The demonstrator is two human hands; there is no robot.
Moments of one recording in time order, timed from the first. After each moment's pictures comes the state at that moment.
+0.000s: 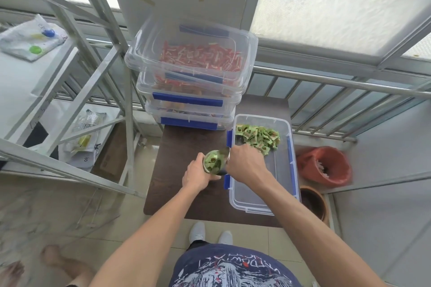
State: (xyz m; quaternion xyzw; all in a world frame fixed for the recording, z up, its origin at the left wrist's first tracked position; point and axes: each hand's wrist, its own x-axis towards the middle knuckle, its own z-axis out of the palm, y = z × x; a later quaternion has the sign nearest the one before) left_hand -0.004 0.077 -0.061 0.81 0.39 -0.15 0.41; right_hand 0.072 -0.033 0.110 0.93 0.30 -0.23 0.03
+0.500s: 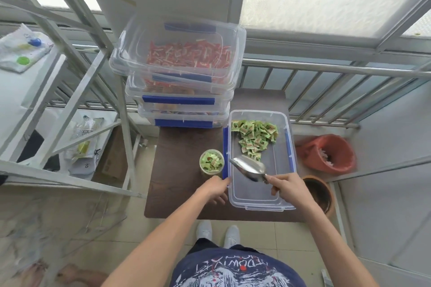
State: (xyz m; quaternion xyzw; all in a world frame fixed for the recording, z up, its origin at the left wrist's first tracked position) left_hand 0.013 0.027 -0.060 0.67 0.36 -0.37 0.53; right_hand 0.099 -0.188 0.035 0.87 0.00 -0.36 -0.34
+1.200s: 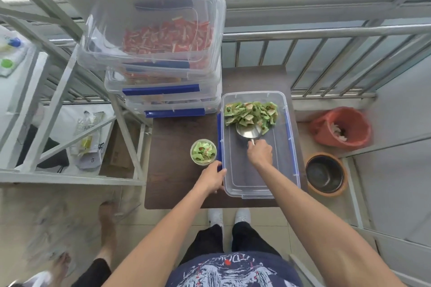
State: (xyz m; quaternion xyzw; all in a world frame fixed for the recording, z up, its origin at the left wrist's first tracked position) left_hand 0.020 0.010 -0.083 0.73 0.36 -0.29 0.50; right_hand 0.149 -0.111 -0.076 0.90 -0.13 -0.30 -0.29
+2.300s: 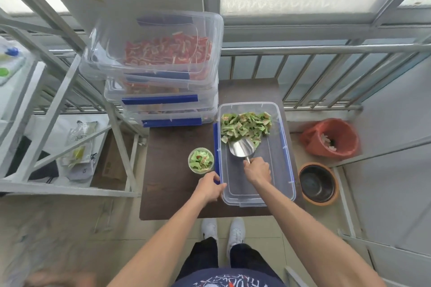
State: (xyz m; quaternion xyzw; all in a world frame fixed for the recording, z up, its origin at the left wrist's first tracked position) left_hand 0.013 0.010 -0.085 0.74 0.37 -0.27 0.50; right_hand 0.127 -0.127 -0.086 0.91 -0.12 -0.31 -0.25
